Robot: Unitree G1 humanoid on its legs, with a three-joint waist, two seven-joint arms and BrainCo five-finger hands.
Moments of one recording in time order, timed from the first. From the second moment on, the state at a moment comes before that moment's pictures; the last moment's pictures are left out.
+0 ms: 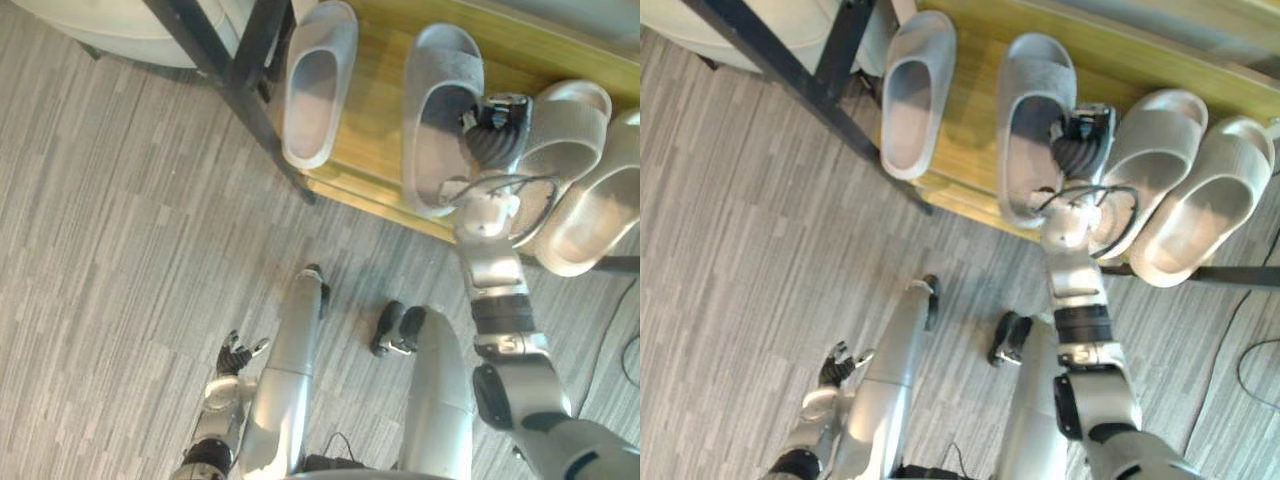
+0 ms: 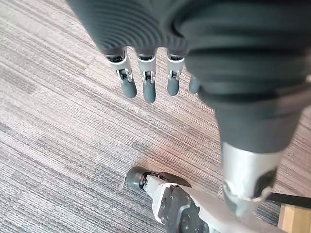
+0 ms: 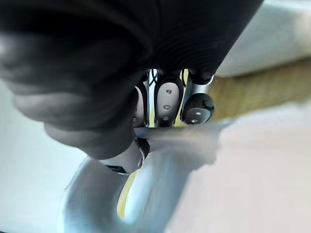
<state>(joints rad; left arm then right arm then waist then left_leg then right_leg) -0.10 0.05 0.10 0.83 -0.12 -0.12 0.17 -0.80 -0.26 -0.07 0.35 -0.14 -0.06 -0.44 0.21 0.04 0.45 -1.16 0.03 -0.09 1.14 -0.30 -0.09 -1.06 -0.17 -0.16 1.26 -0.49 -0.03</state>
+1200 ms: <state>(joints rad) -0.09 0.05 0.03 0.78 -0.16 -0.12 0.17 -0.80 -0.20 -0.07 0.27 0.04 -0.07 -0.48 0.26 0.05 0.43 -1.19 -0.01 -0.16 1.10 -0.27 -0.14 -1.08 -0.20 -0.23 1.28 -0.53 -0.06</state>
